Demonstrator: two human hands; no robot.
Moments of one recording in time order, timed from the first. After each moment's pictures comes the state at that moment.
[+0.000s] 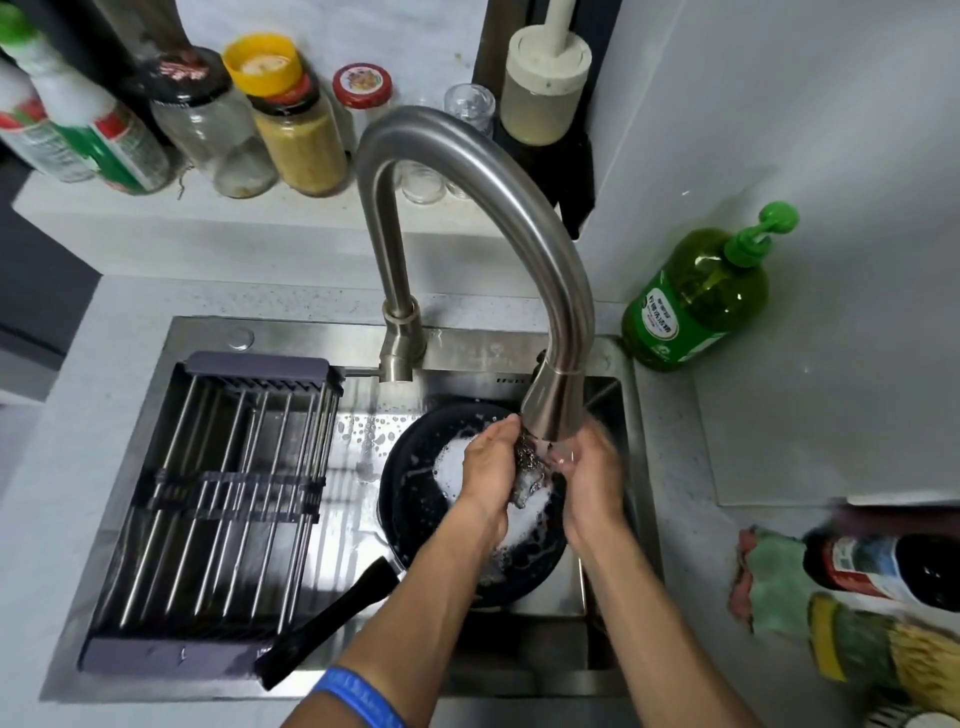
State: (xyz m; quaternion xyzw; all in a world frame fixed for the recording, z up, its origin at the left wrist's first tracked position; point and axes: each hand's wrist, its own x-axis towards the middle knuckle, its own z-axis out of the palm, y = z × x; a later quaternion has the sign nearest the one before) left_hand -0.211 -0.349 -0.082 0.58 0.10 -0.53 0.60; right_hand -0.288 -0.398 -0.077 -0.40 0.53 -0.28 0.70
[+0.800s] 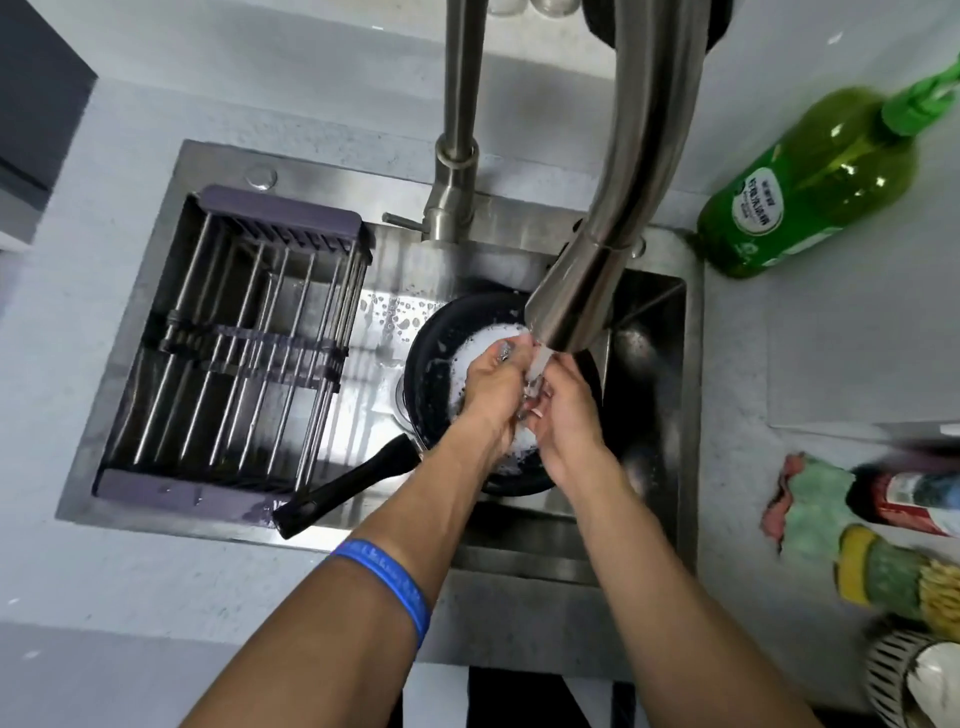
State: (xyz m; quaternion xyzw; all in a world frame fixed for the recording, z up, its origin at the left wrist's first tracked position) left_hand -0.211 -0.300 -0.129 0.58 0.16 -0.50 0.63; right_hand -0.276 -0.336 -0.121 -0.35 0.55 -0.14 0.74
